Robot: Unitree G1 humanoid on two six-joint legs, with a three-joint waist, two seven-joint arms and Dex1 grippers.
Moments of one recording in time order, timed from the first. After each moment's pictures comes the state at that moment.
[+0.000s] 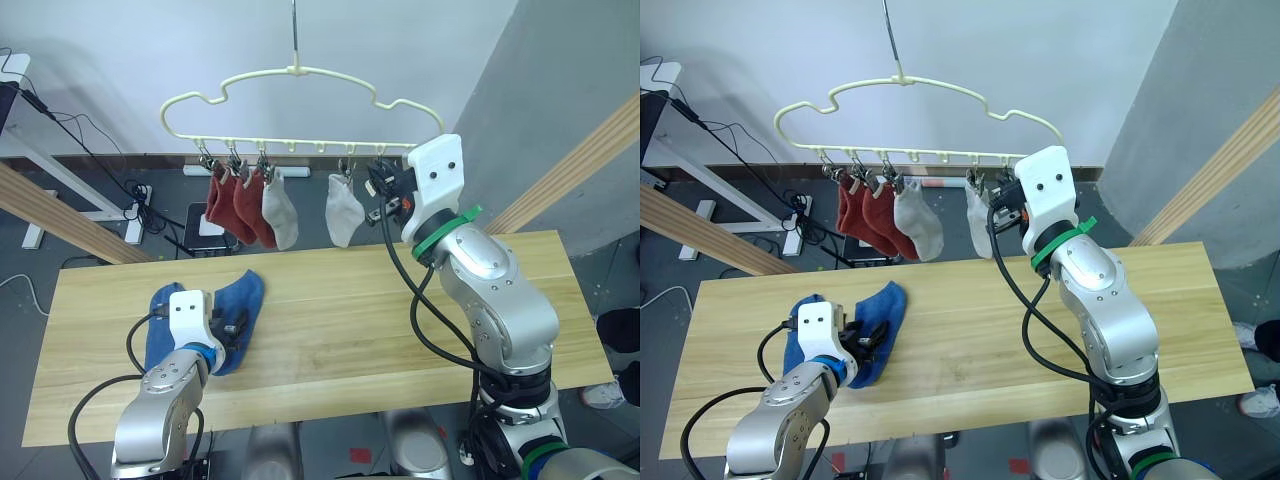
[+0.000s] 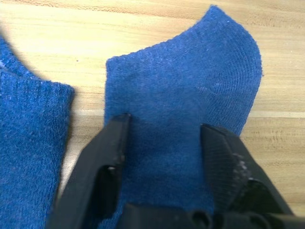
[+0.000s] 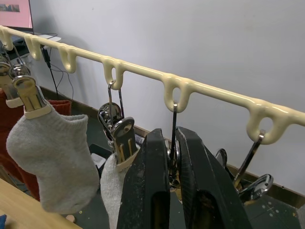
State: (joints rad) left arm 0.10 0.28 0.18 -0.37 -0.24 0.76 -0.16; right arm -0.59 -0.13 0.14 -0.58 0.10 0.86 0.18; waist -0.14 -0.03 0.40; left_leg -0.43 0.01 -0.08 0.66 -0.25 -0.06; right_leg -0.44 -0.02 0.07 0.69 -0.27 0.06
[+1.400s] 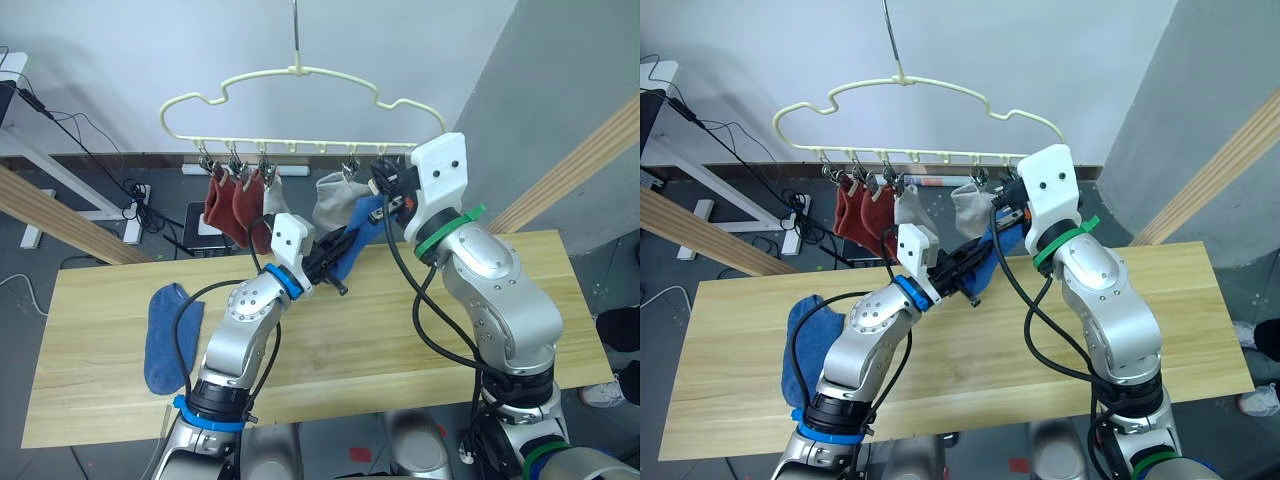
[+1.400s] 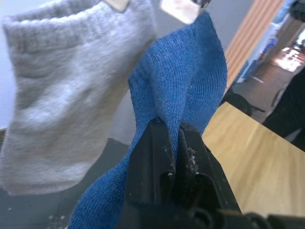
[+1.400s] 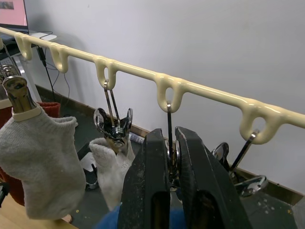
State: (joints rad) left arm -0.33 0.18 -0.13 -0.14 -0.23 0.21 -0.53; right arm -0.59 -0.15 0.14 -0.59 0.10 0.87 0.17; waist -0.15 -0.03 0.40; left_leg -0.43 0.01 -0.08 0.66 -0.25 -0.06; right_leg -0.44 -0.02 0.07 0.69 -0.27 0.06
